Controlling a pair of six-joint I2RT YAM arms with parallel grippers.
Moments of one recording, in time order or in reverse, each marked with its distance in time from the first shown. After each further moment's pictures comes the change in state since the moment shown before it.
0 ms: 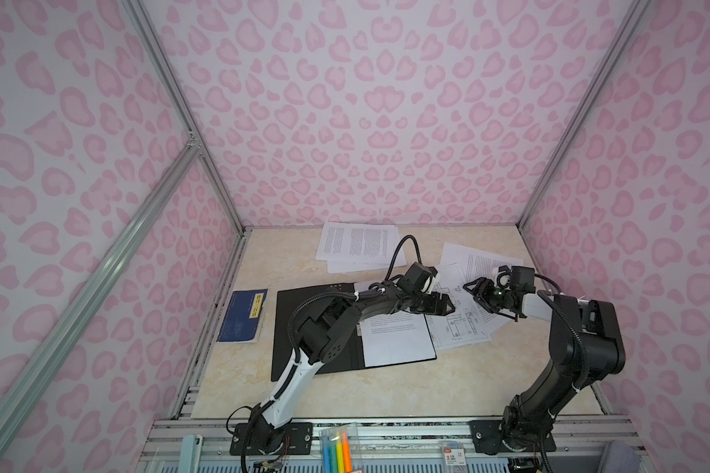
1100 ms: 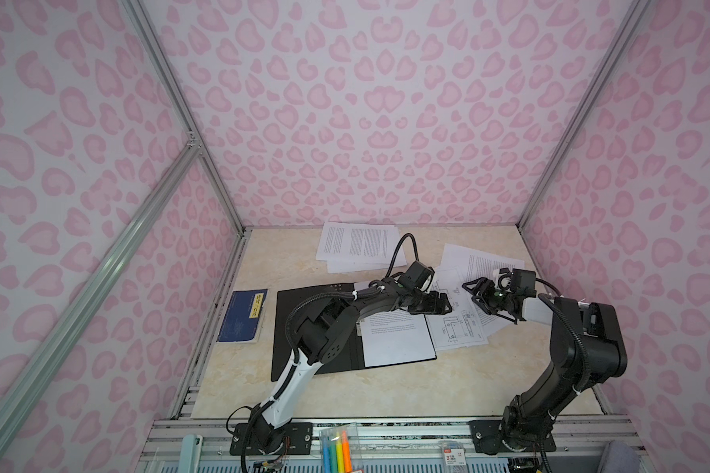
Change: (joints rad) left arm 0.002 -0.013 0.043 -0.111 -0.026 -0.036; right arm 0.000 -0.027 -0.072 0.119 -0.086 0.129
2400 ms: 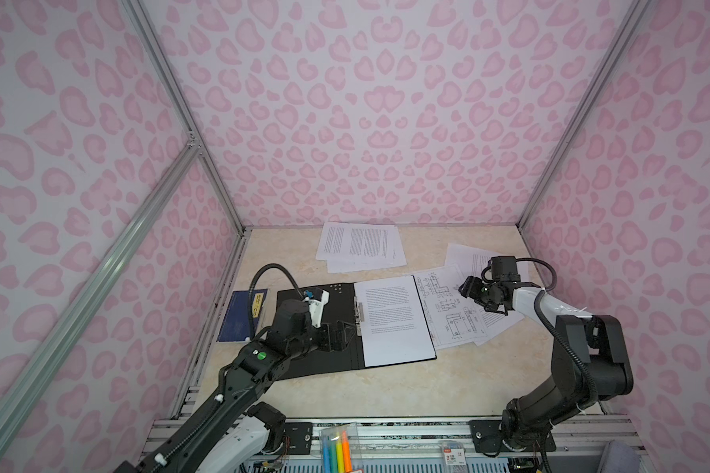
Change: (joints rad) left arm 0.238 -1.393 -1.037 -0.183 -0.179 0.164; right arm 0.182 -0.130 0.136 -0.407 0.478 -0.204
